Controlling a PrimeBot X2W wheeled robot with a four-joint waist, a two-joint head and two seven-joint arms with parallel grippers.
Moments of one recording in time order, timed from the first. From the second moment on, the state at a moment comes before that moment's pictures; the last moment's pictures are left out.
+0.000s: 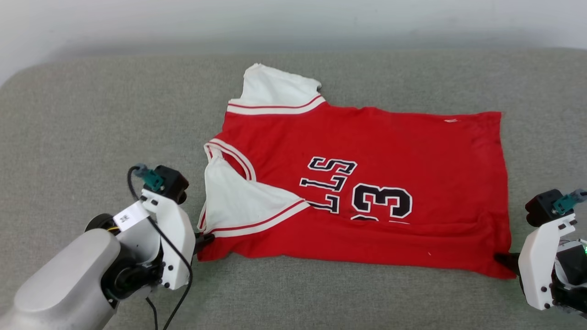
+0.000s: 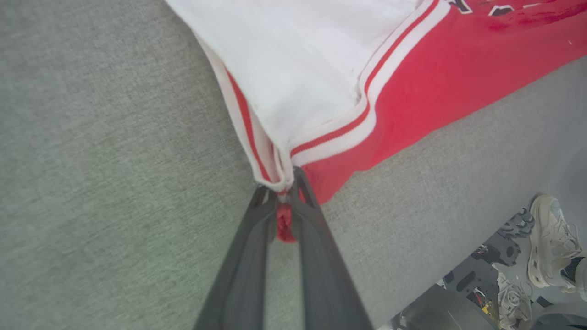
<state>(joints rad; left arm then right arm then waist) -0.59 0.67 -0.81 0.23 -1.04 -0.10 0.59 -0.35 -0.69 0.51 0.32 0.81 0.13 0.61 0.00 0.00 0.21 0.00</state>
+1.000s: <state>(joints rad) -0.34 0.80 -0.81 0.05 -1.11 -0.01 0.58 -0.10 -0.74 0.37 0.17 0.83 0.13 0.61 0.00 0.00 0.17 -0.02</state>
